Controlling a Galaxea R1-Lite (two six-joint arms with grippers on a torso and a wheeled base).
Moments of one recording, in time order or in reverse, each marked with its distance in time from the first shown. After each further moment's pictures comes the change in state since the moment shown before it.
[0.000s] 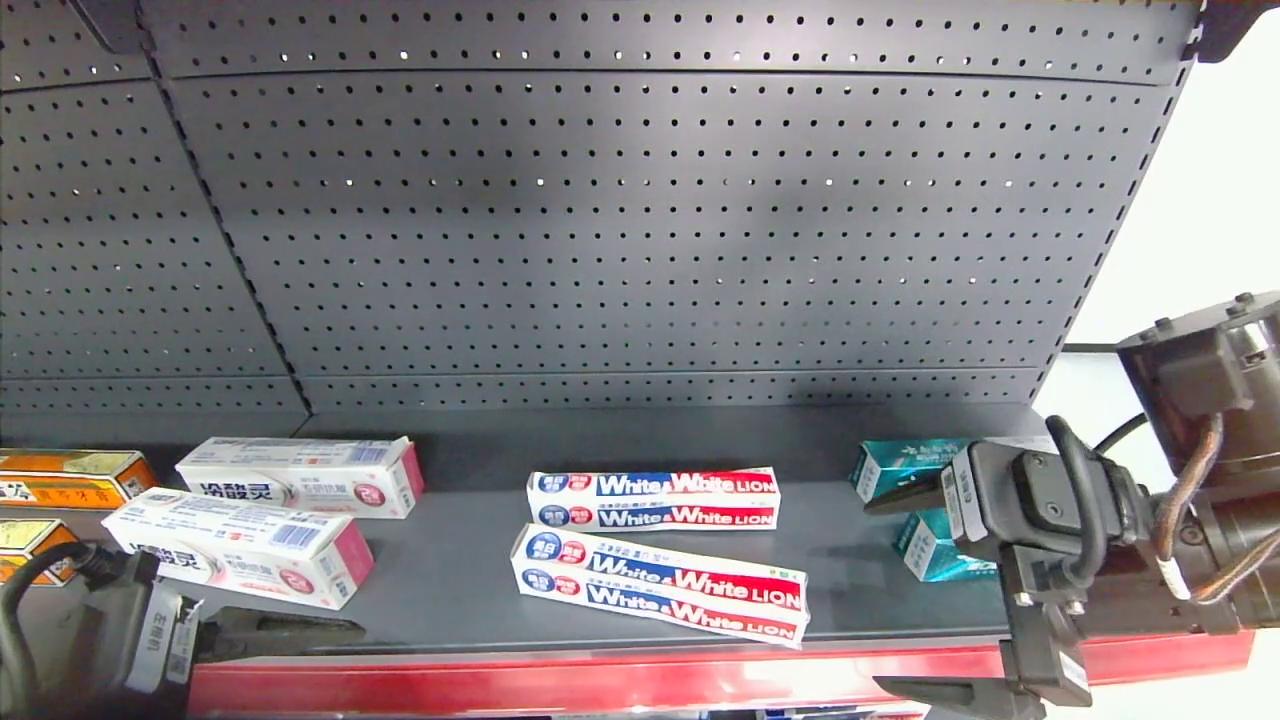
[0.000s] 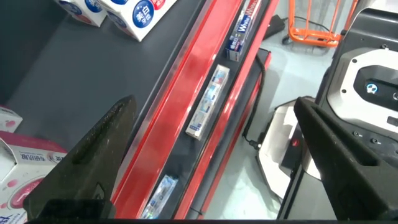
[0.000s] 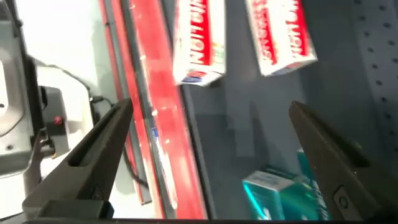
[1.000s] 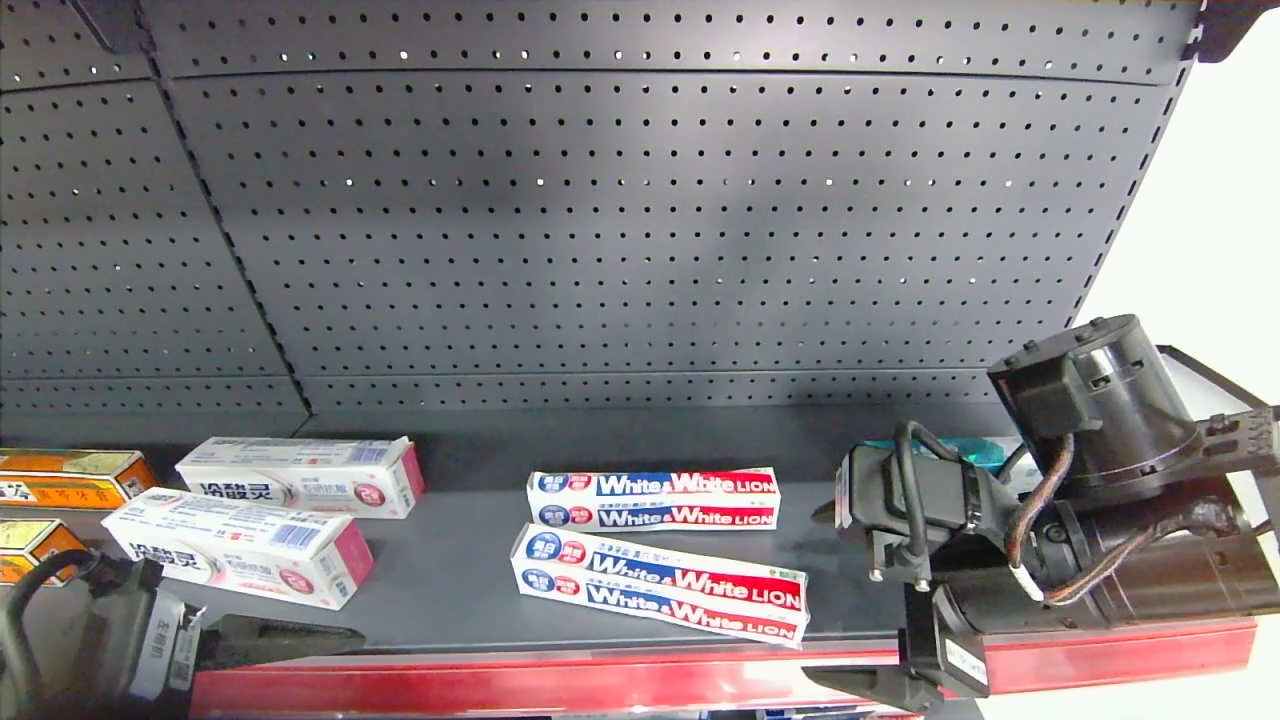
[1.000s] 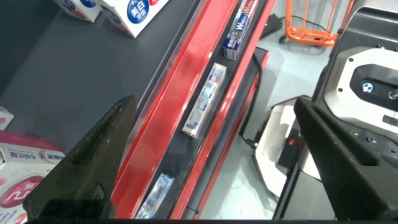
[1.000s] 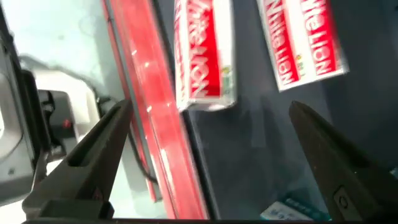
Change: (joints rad) left arm 0.000 0.000 0.011 0.001 -0.002 -0.004; right arm 0.083 0.131 -0.040 -0.064 -0.093 0.121
